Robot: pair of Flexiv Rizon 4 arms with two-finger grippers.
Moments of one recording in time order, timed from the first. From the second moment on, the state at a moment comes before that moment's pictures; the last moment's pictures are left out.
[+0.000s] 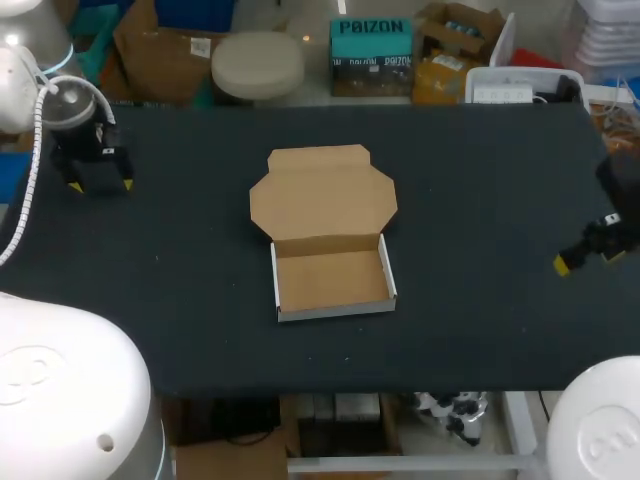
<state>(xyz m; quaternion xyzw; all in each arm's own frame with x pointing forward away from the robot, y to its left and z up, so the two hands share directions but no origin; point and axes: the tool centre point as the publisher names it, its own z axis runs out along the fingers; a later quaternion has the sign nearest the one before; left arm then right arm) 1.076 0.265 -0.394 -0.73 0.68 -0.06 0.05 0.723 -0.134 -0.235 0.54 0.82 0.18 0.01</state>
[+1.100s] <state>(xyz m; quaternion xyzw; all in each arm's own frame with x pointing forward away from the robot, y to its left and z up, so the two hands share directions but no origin) 1.119 0.269 -0.399 -0.73 0.68 -0.06 0.04 0.723 -0.134 -0.235 0.54 0.82 0.18 0.01</state>
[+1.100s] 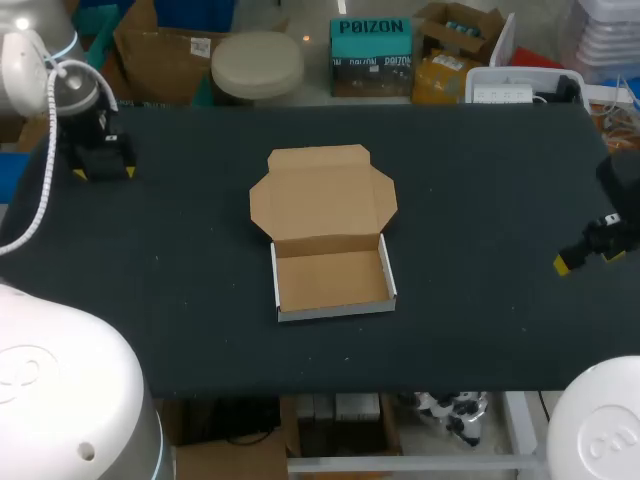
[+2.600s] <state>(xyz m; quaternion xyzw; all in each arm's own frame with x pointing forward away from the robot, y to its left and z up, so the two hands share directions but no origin) 1.150 0.272 -0.398 -0.74 0.67 -0.05 0.04 0.723 -0.134 -0.235 0.54 0.82 0.18 0.01</state>
